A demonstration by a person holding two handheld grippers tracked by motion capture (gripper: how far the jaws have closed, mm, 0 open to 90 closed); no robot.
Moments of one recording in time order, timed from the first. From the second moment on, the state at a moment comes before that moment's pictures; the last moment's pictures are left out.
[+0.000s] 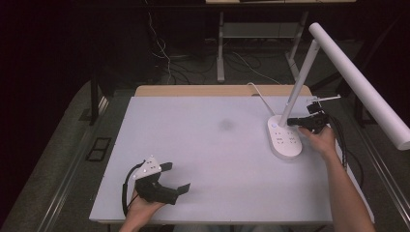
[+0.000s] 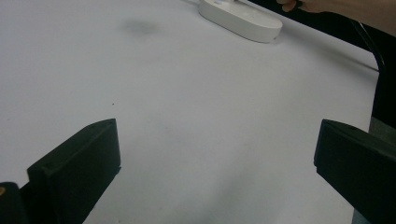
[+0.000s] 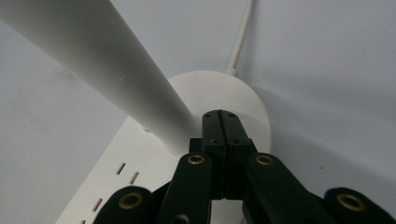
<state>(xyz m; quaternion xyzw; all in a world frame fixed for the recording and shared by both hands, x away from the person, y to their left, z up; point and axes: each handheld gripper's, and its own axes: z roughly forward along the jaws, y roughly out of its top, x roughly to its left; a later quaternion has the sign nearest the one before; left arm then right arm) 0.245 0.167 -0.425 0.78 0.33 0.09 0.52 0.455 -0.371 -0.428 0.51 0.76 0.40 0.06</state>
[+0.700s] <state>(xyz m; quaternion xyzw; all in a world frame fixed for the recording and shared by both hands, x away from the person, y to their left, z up) 0.246 0.169 -0.424 0.78 0.33 0.09 0.52 0.450 -0.368 -0.420 0.53 0.75 0.39 0.07</state>
